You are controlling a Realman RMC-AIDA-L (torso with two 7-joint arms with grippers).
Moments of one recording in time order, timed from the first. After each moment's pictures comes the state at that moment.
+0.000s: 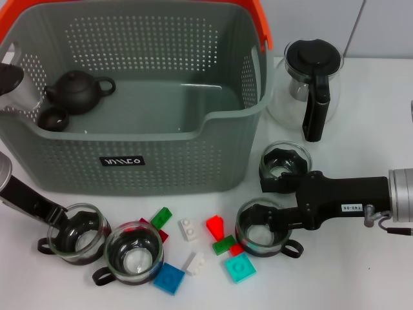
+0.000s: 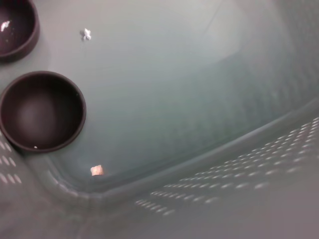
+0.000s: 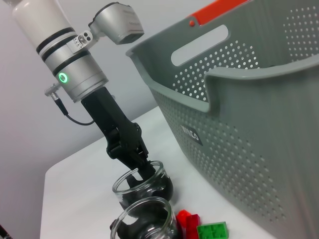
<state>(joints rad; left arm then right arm) -0.52 -2.15 0.98 1.30 2.86 1.71 -2.51 0.60 2.08 -0.85 -0.52 -2.01 -1.52 1.49</state>
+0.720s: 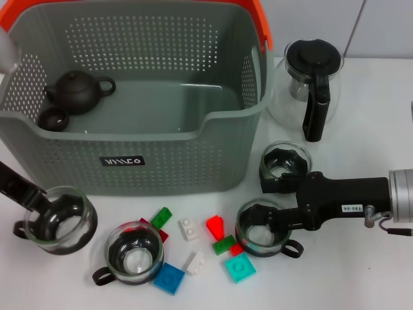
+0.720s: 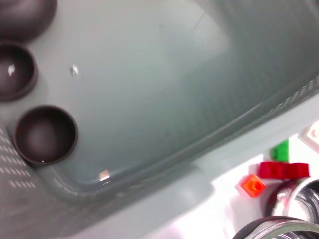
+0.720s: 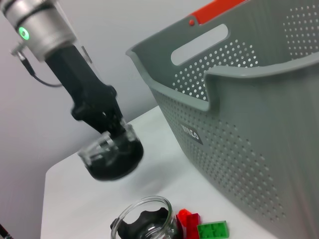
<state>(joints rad) -0.56 -2.13 0.95 1.58 2.86 2.00 -2.50 0.60 2.08 -0.85 -0.52 -2.01 -1.52 1.49</state>
